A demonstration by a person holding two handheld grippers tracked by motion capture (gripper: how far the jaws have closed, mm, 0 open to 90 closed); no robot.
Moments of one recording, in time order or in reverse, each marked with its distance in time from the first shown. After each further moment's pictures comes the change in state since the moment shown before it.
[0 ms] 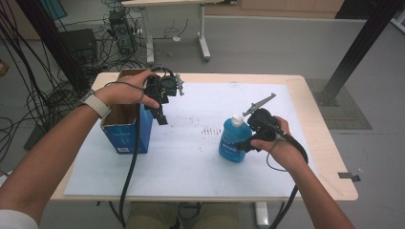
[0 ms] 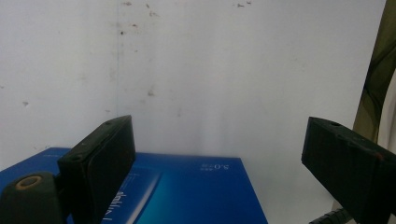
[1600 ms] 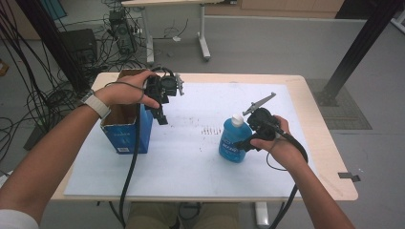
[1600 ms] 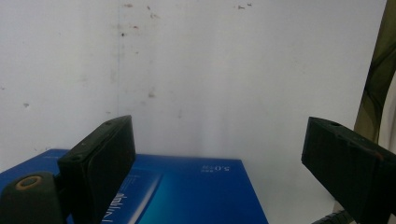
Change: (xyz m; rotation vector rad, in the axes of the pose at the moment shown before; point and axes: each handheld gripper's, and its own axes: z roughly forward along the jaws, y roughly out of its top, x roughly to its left) left arm 0.001 0.000 0.000 -0.006 0.001 0.000; right arm 0.000 0.001 -0.001 -0.006 -0.001 -0.003
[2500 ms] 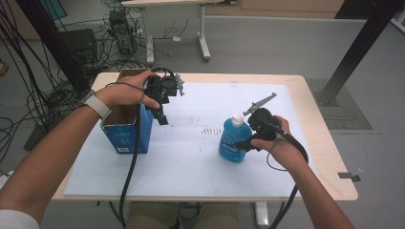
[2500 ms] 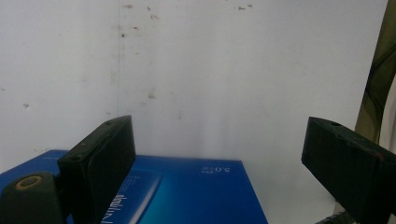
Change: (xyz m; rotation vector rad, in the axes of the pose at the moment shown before) left arm 0.000 0.001 0.001 -0.001 0.002 -0.001; right arm 0.000 -0.001 0.000 -0.004 -0.001 0.004
